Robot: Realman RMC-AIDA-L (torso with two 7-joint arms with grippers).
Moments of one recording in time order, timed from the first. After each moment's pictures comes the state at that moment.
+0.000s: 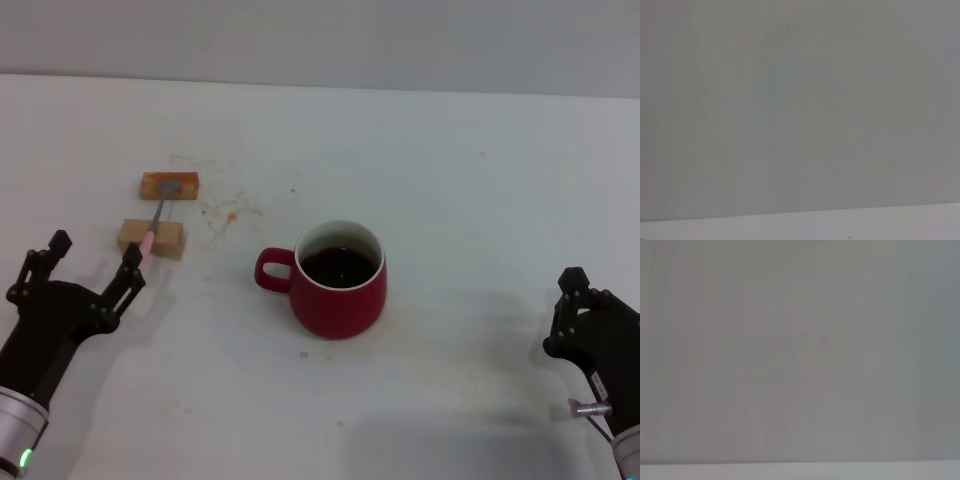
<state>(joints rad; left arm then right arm) -0.13 -2.07 -0.75 -0.33 2.47 1.26 -0.13 0.18 2.09 0.06 0.56 -1.58 -1.35 -0.18</state>
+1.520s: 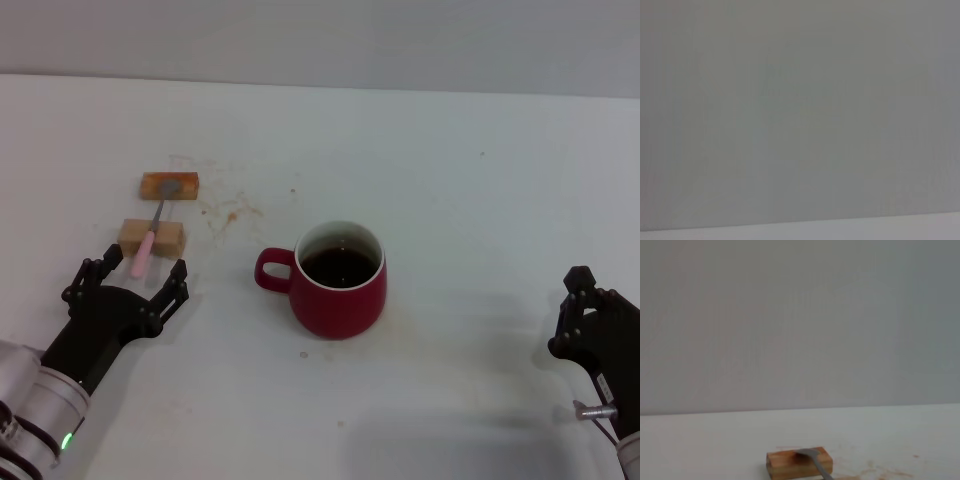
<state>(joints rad) -0.20 -2.08 -0.71 -0.35 2.46 1.05 -0.12 0.17 2.08 0.04 0.56 -1.58 -1.39 -0.18</state>
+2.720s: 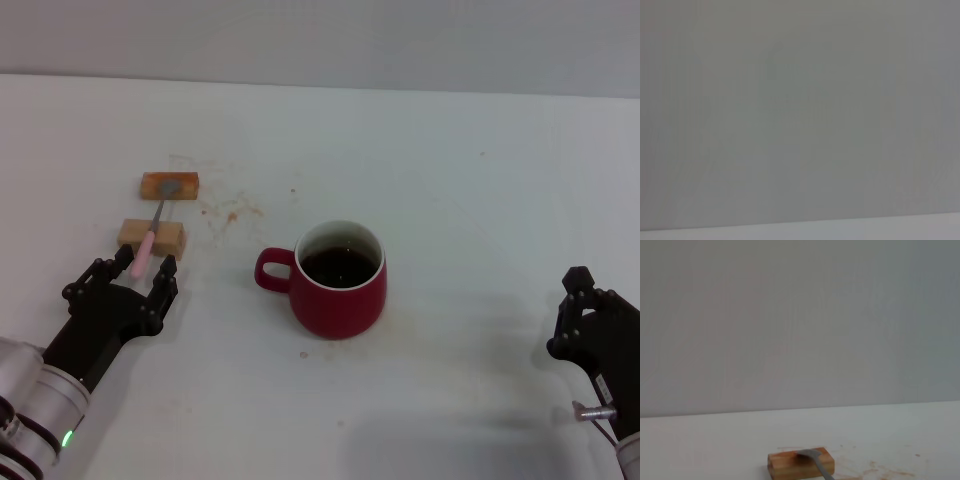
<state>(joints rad) -0.20 -2.08 -0.71 -0.35 2.46 1.04 -0.10 0.17 2.08 0.04 0.56 -1.59 -1.39 -0.18</state>
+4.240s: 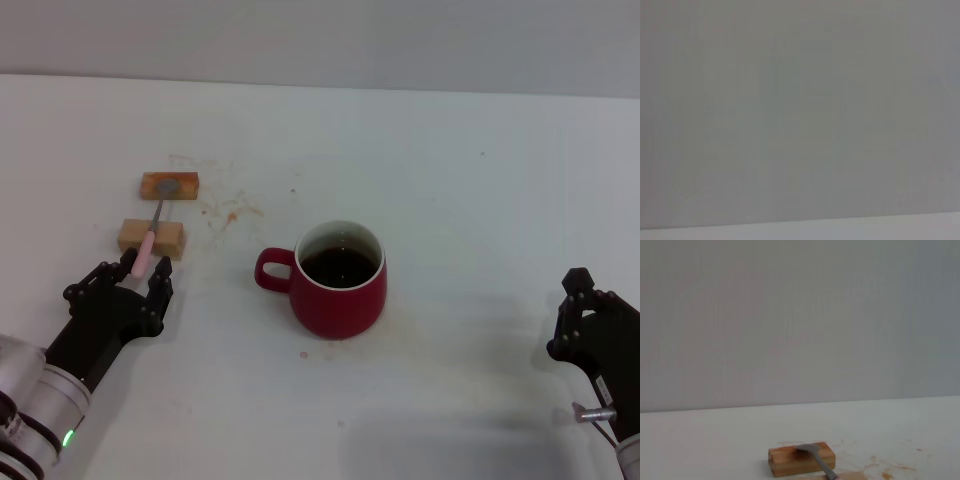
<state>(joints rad) -0.20 -2.08 -0.71 -0.35 2.46 1.02 -0.10 0.17 2.08 0.04 0.56 -1.59 -1.39 -0.18</state>
